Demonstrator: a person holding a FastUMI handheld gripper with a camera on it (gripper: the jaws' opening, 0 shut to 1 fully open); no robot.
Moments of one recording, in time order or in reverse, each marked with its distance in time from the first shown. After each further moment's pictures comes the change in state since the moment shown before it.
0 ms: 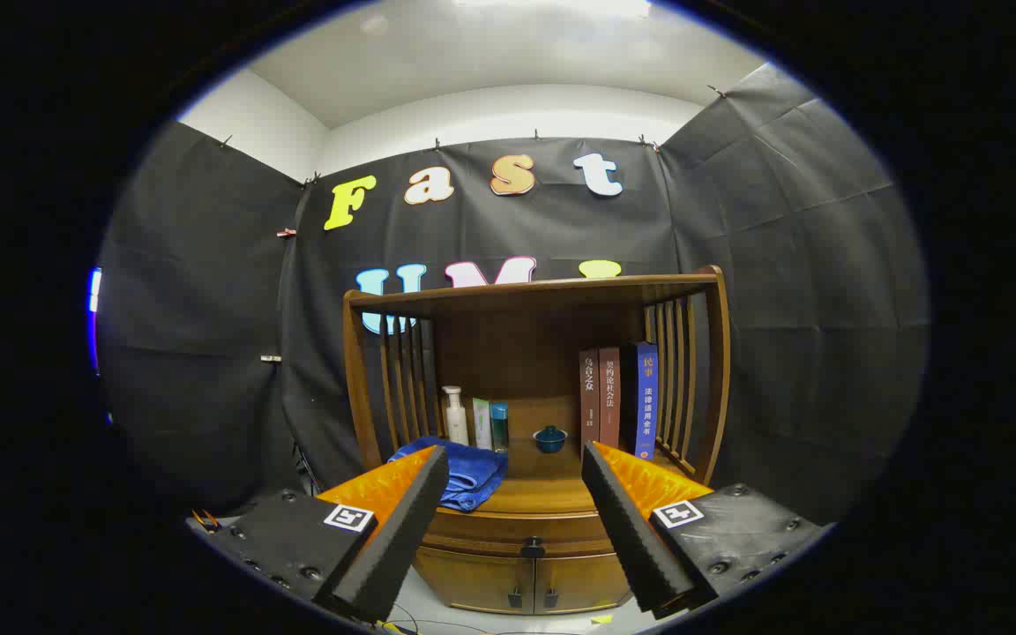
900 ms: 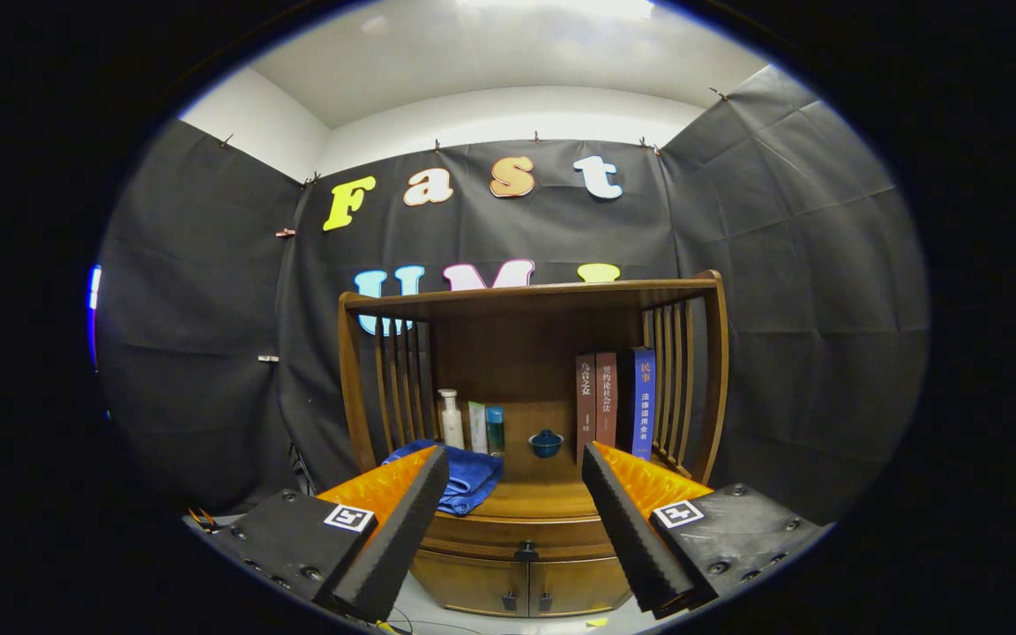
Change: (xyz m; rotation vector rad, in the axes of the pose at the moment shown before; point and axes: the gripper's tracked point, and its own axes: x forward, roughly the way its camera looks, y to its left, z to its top) arm 0.006 -0.009 0.003 -0.012 -0.002 -0.010
